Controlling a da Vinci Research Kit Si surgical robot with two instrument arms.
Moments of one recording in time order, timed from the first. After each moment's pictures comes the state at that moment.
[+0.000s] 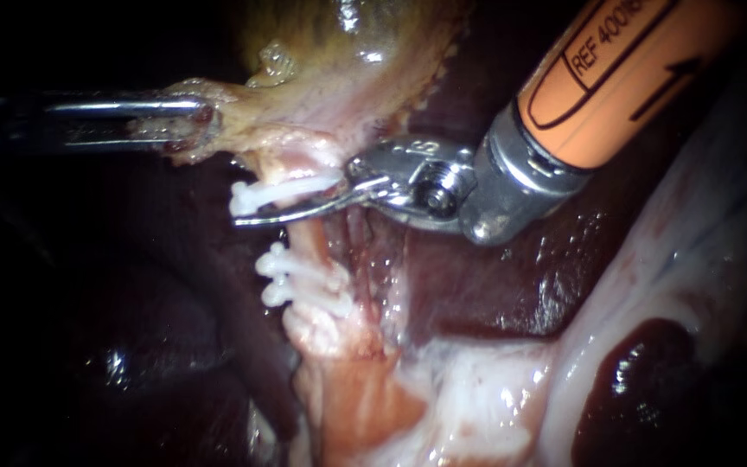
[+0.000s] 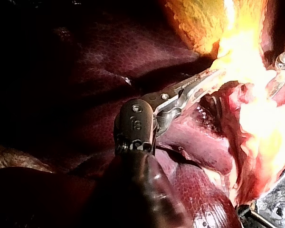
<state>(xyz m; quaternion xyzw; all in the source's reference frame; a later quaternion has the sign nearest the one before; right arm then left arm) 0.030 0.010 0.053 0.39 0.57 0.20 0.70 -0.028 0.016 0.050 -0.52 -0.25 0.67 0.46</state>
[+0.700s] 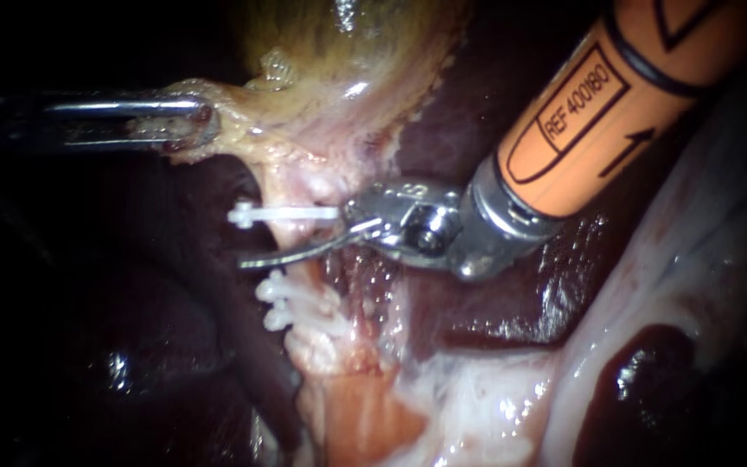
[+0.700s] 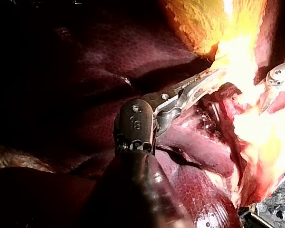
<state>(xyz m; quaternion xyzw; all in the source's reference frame) 0.030 0.006 0.058 0.40 0.54 0.18 0.72 -0.028 0.016 0.050 -0.52 -0.25 0.67 0.46</state>
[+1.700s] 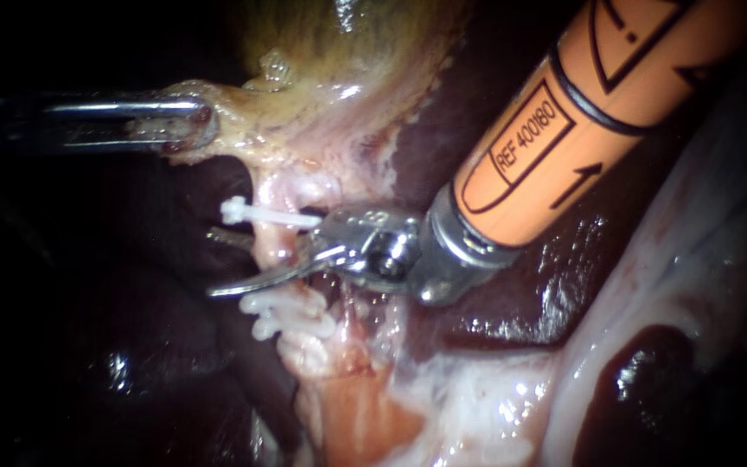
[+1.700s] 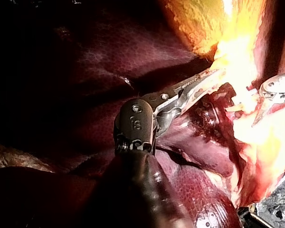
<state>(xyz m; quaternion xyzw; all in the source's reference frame) 0.033 0.005 0.057 0.43 0.55 0.20 0.68 -0.028 0.016 0.050 -0.52 -0.25 0.67 0.46</state>
